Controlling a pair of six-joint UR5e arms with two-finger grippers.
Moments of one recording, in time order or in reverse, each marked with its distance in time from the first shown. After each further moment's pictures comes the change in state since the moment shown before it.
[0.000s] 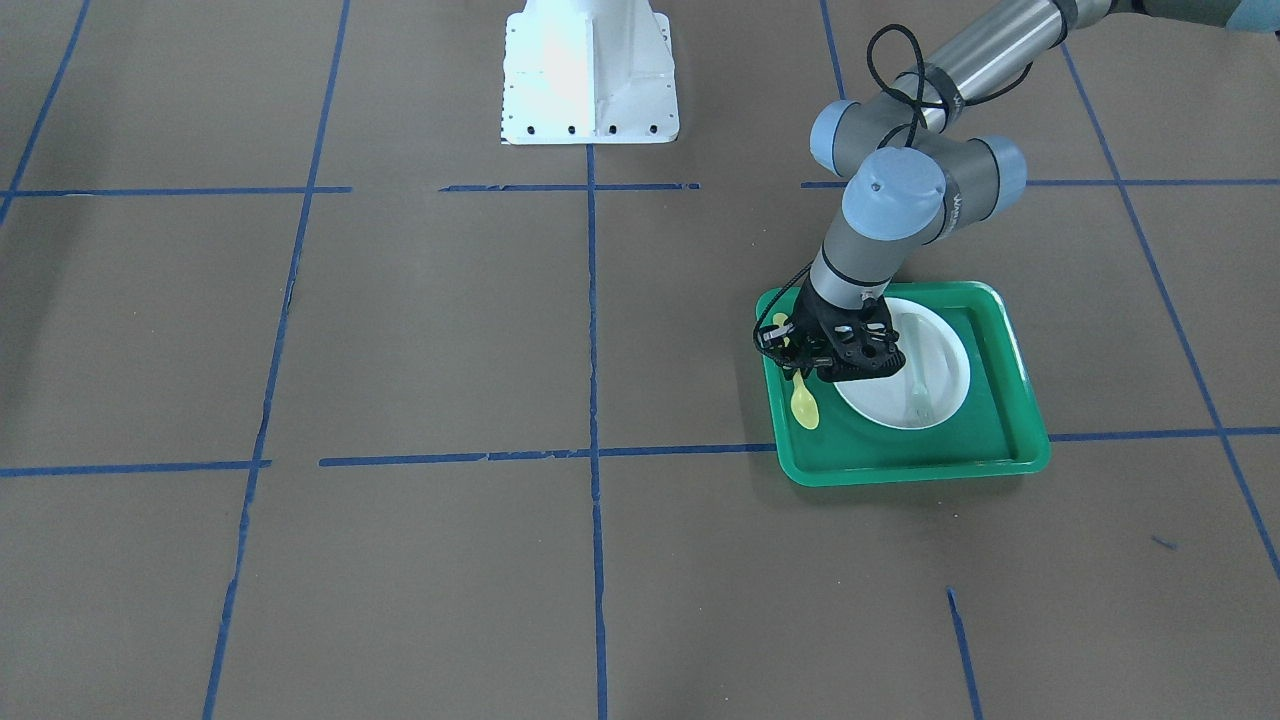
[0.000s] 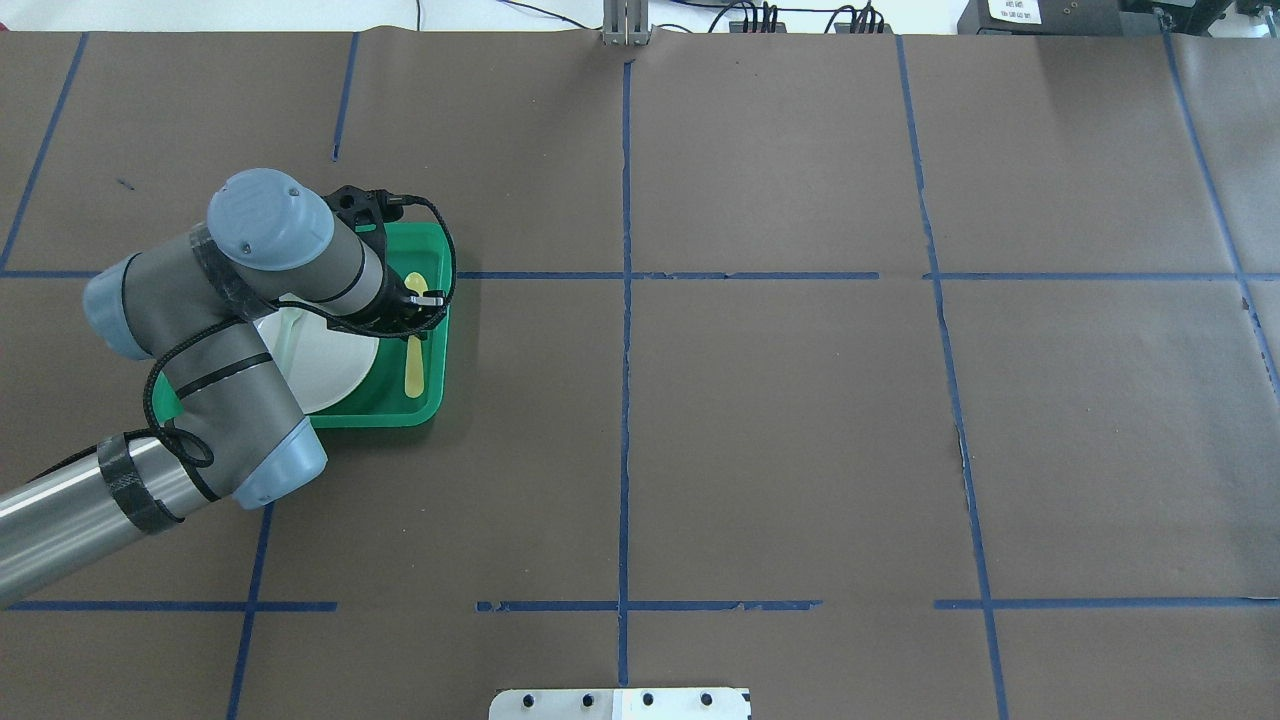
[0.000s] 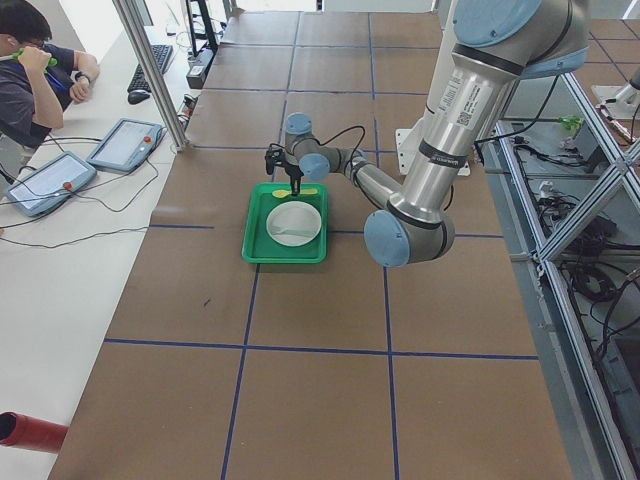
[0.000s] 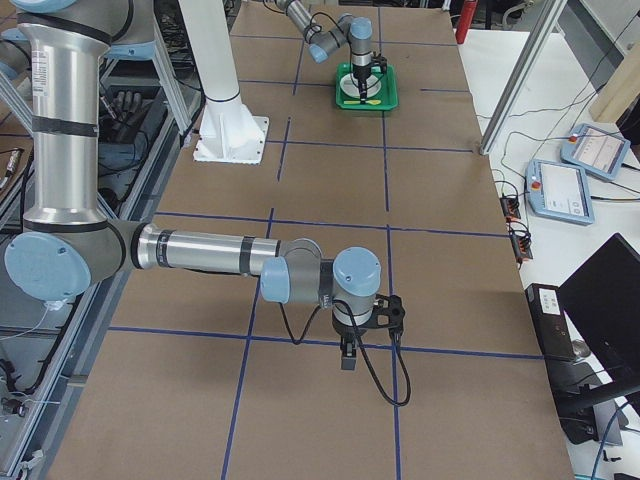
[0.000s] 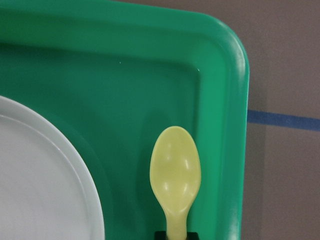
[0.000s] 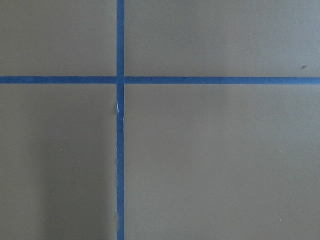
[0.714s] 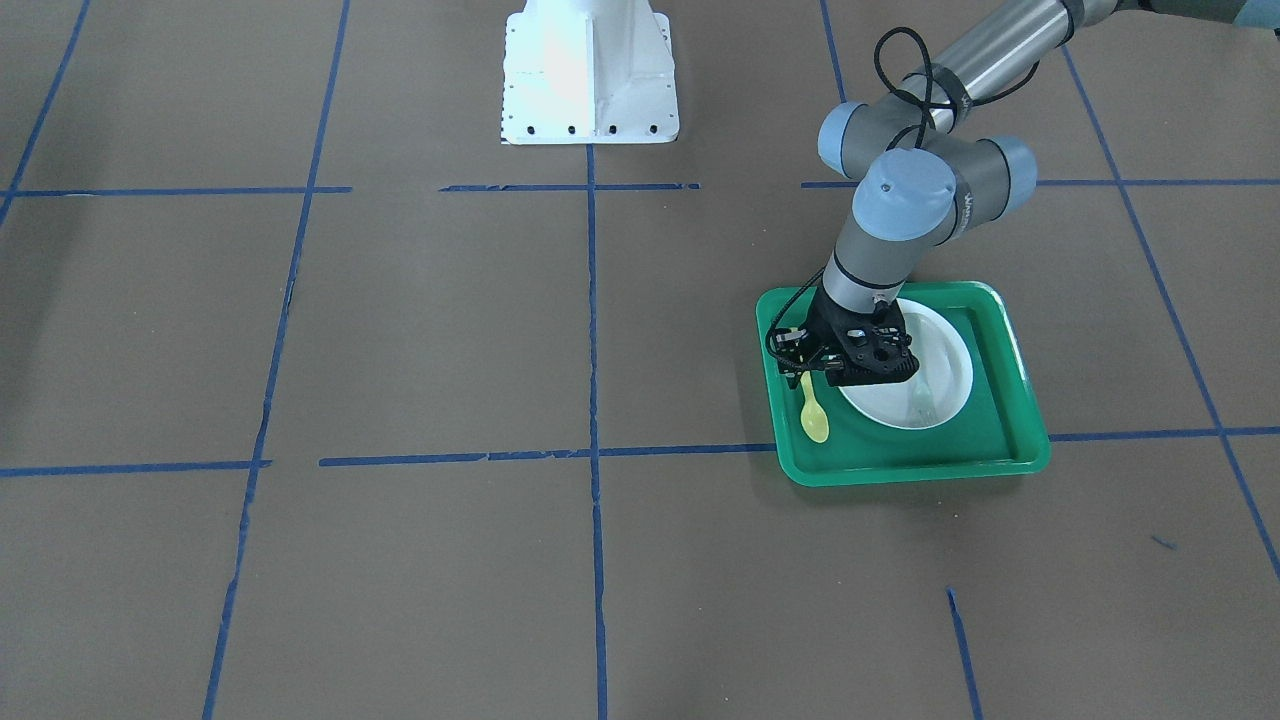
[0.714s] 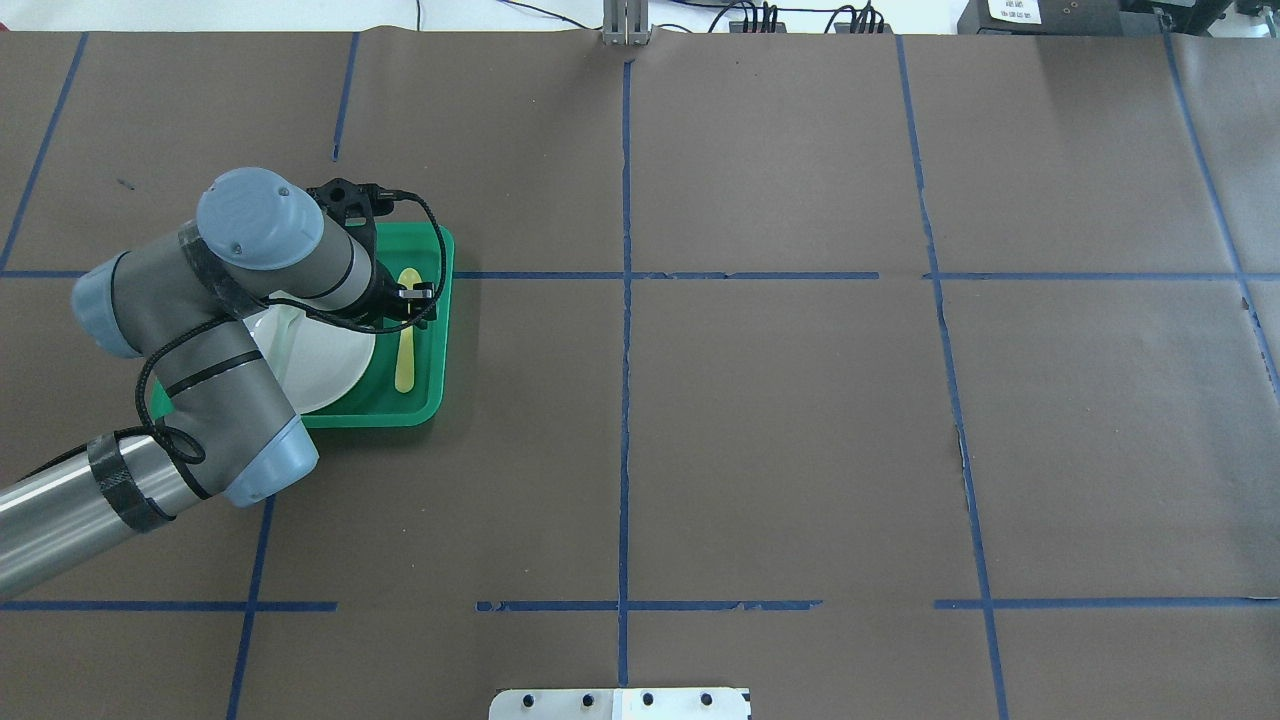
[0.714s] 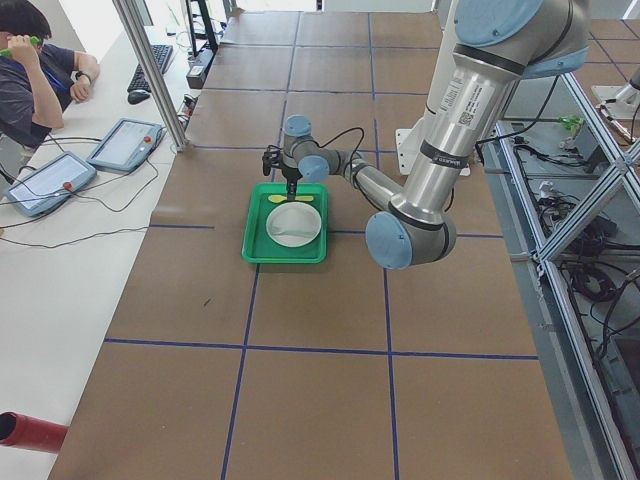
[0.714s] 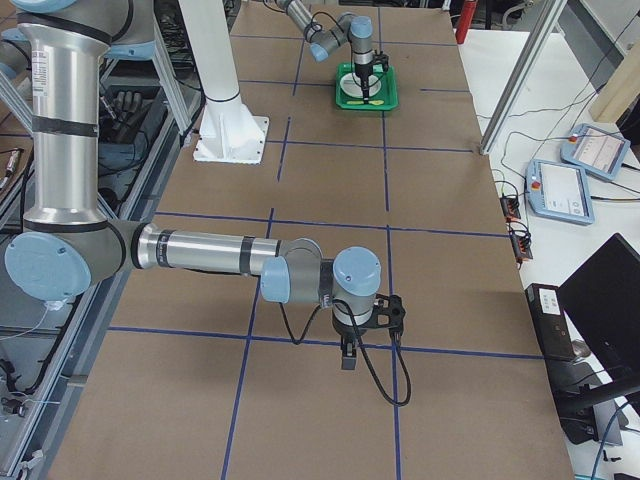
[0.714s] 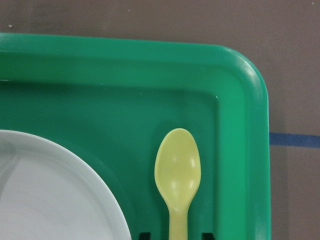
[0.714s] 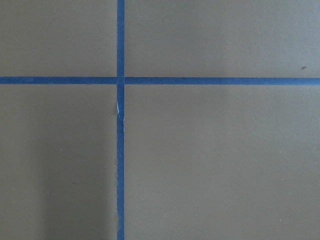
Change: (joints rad) left arm -0.010 0.011 -0.003 0.000 0.030 0.036; right arm 0.000 0.001 0.000 0.000 0.000 0.000
